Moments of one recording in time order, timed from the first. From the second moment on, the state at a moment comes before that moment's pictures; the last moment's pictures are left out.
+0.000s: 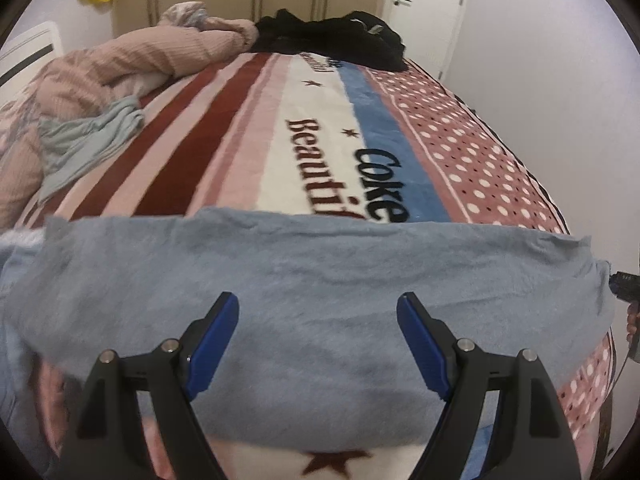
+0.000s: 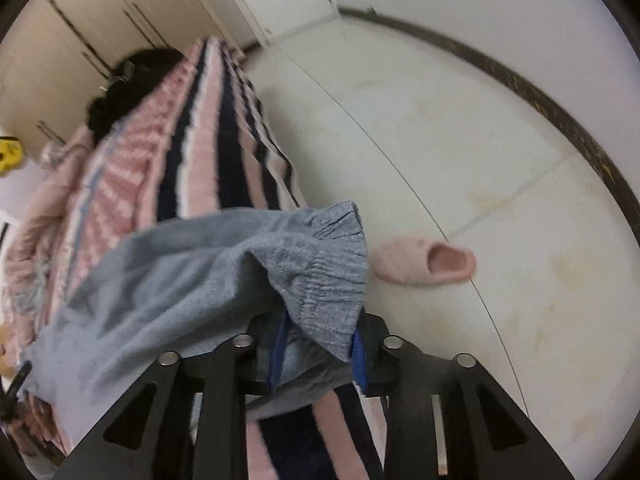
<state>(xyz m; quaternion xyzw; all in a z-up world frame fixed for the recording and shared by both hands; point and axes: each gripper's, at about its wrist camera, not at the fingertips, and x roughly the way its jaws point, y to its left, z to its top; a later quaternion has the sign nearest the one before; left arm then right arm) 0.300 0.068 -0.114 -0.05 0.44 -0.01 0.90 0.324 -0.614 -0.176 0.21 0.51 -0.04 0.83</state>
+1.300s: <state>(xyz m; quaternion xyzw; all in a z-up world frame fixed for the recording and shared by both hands) 0.274 0.170 -0.140 -0.22 0.28 0.10 0.93 0.110 -0.307 -0.114 0.12 0.35 0.18 0.91</state>
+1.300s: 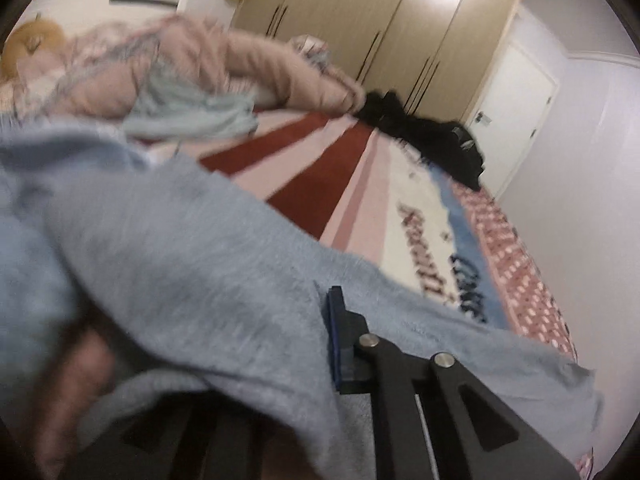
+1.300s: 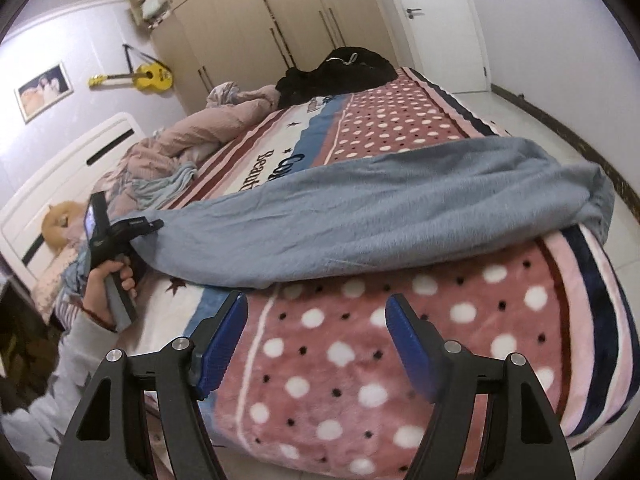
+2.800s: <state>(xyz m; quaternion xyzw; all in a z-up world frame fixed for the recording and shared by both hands) 0.248 -0.013 -0.123 -0.01 0.36 -0.19 0.91 0.086 -0.351 -0.109 0.14 0.35 0.17 0.91</state>
